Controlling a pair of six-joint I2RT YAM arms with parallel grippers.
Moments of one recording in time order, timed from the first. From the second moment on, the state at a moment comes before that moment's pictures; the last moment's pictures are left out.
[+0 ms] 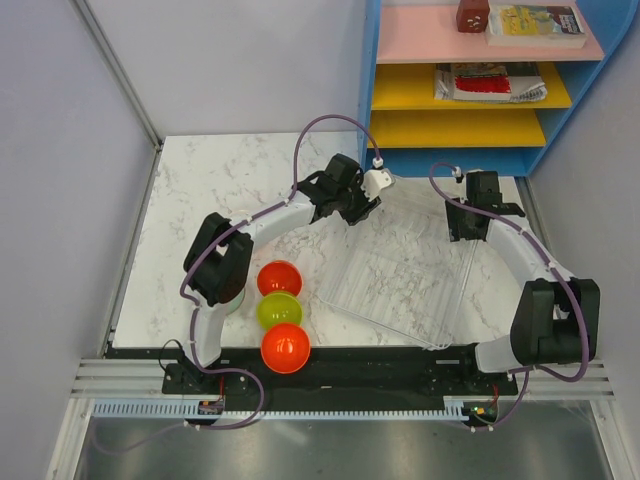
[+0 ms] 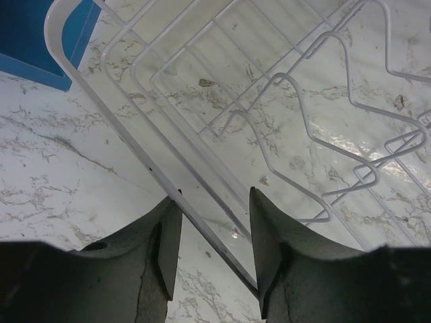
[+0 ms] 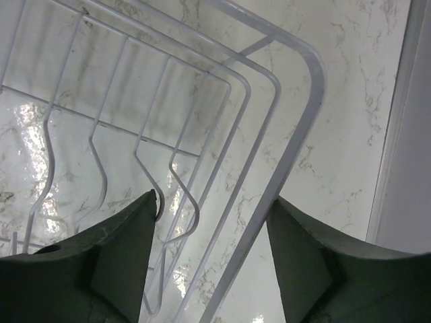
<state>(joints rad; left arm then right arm) -0.71 2.07 1.64 -0.29 0.21 0.39 0.01 1.43 1.01 -0.53 0.20 -0.12</state>
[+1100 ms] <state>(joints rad) -0.71 2.07 1.64 -0.30 0.19 0.39 -0.19 1.54 1.09 -0.57 -0.04 0.01</state>
